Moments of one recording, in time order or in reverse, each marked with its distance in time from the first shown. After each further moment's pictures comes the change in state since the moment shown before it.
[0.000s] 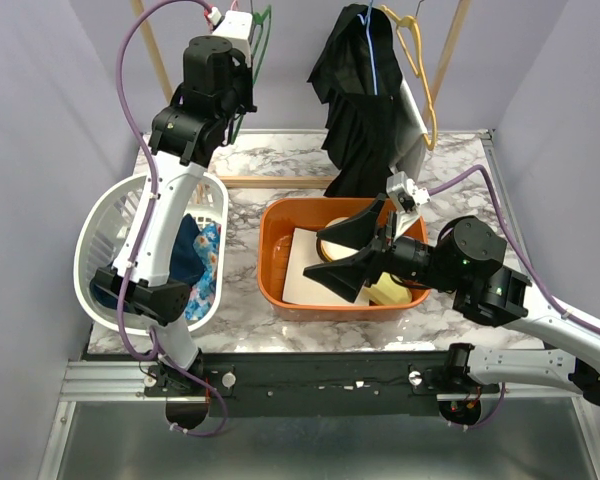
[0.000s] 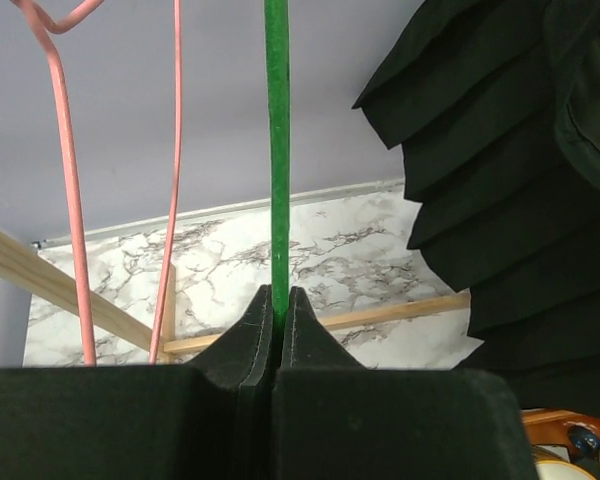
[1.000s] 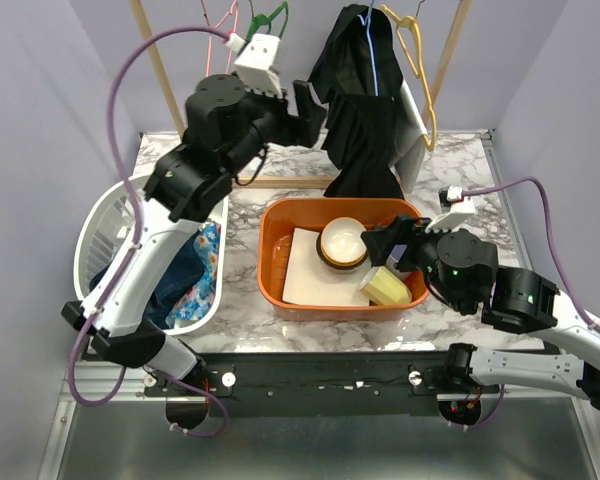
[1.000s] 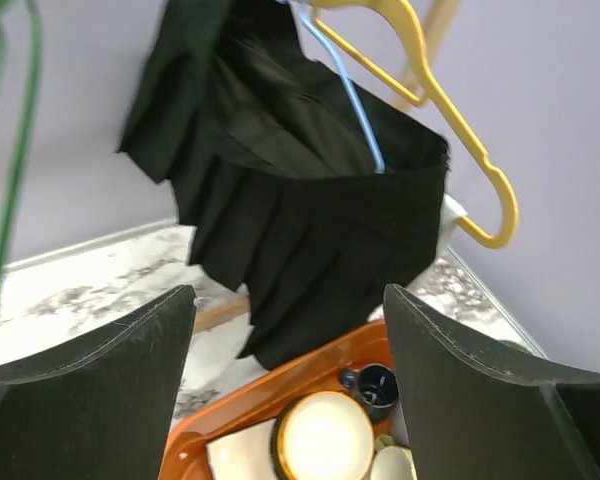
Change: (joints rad) left arm -0.259 -0.283 -0.251 0.171 0.121 -0.185; right arm 0.001 -0.090 0.025 -0.596 0.820 0.262
